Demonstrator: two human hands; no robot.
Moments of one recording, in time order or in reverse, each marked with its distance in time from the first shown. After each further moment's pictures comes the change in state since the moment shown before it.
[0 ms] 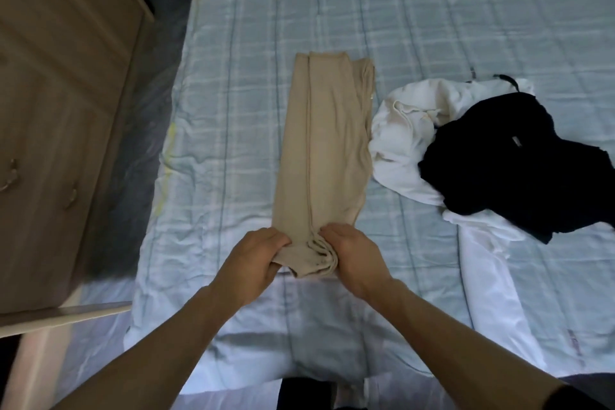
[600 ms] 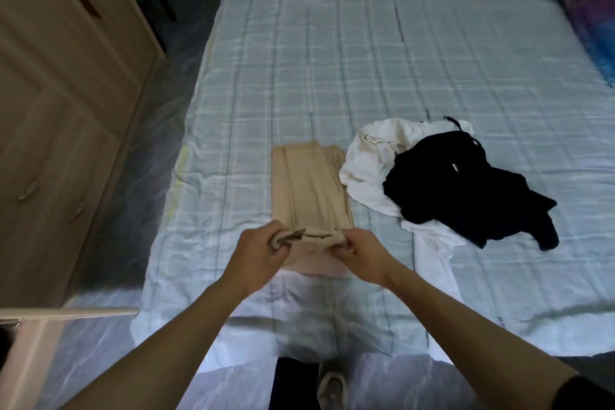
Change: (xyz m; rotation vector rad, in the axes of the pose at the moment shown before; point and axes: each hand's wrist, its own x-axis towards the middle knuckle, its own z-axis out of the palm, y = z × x) left_hand -0.022 0.097 -0.045 -0.294 0.190 -0.193; right_hand -0.058 -0.022 -0.110 0.323 -0.094 0.142
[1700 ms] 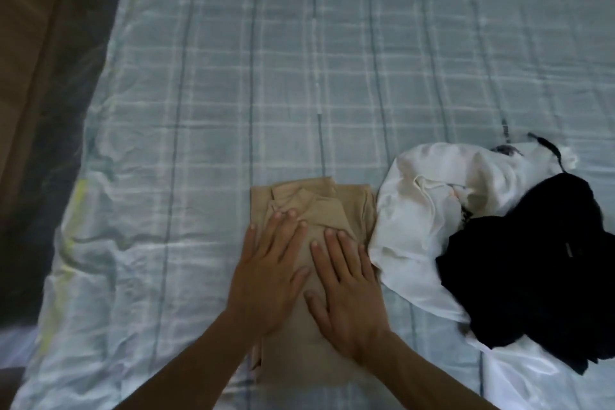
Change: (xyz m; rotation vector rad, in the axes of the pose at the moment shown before) left_hand 0.232 -0.165 0.101 0.678 -0.161 0.148; right_hand 0.219 0.111 0.062 -0.628 0.092 -0.018
